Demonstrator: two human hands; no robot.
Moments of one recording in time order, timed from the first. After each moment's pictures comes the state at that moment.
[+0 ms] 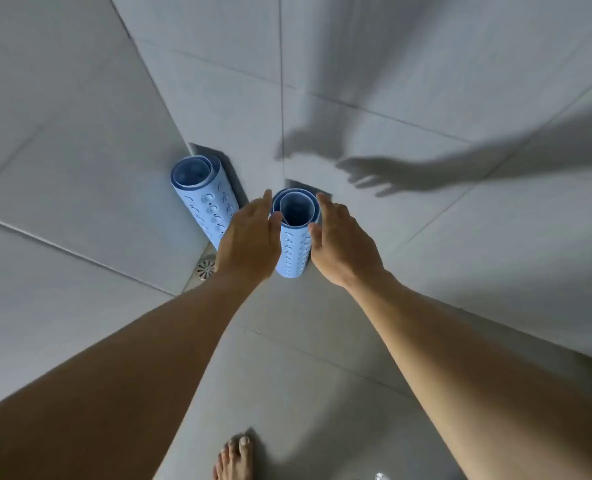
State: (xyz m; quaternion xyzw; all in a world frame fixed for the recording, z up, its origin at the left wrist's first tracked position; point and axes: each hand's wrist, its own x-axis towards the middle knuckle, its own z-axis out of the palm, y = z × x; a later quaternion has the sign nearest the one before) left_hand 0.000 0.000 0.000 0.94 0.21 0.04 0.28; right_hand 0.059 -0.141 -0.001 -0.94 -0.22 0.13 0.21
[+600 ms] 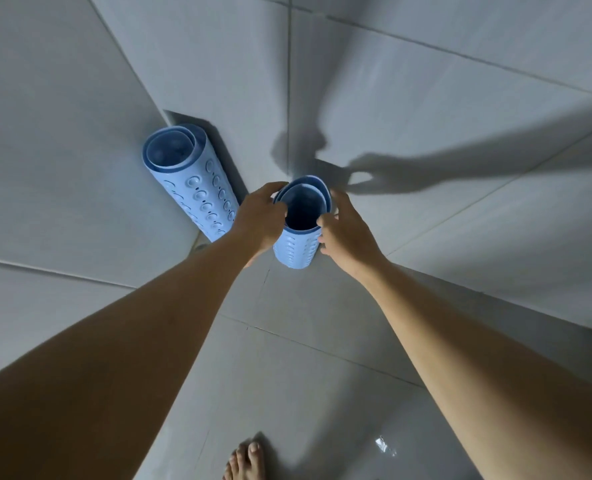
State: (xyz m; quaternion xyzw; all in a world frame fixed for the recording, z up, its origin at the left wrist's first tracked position) left_hand 0.059 0.035 -0.073 0.77 0.31 -0.11 0.55; right_hand 0.083 -0.110 -0.064 -0.84 0.02 0.30 0.44
